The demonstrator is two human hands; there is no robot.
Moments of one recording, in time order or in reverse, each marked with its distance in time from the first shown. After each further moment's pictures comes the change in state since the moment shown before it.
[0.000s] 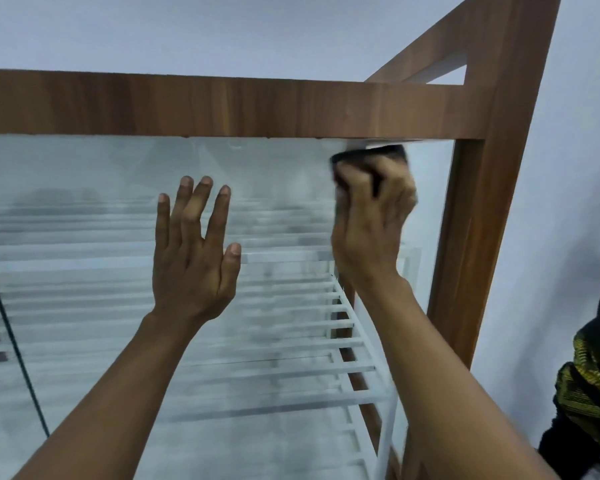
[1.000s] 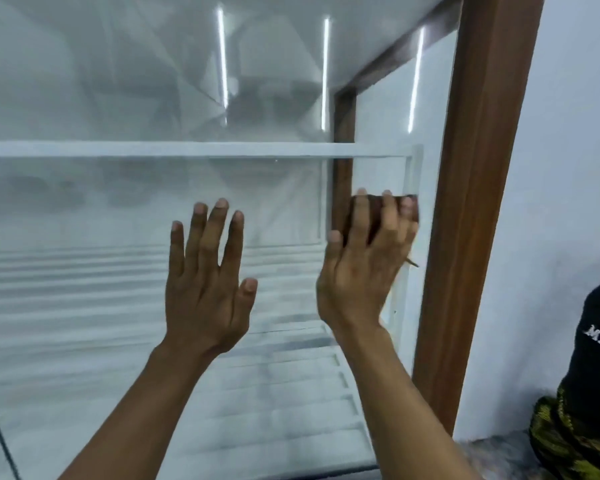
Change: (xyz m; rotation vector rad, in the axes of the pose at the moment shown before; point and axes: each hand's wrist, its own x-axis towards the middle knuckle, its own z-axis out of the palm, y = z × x) left_hand -0.145 0.062 0.033 -0.099 -0.034 0.022; right_hand -0.183 -0.003 -0.032 -0.141 -0.129 0.280
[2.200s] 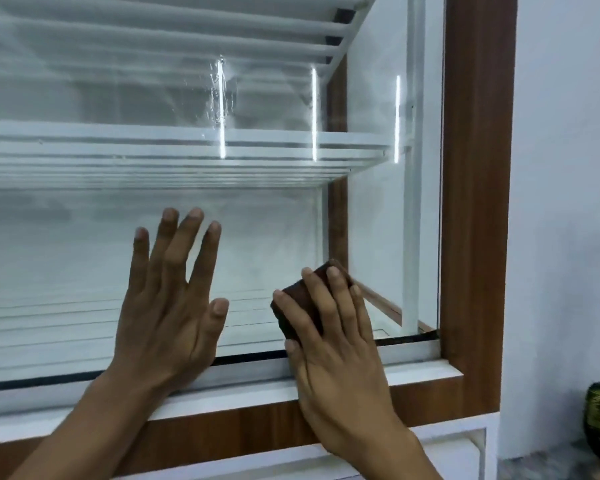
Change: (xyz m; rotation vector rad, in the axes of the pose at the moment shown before) left_hand -0.280 0.020 0.058 0.085 0.049 0.132; right_hand -0.351 0.104 -0.008 -0.079 -0.309 -0.490
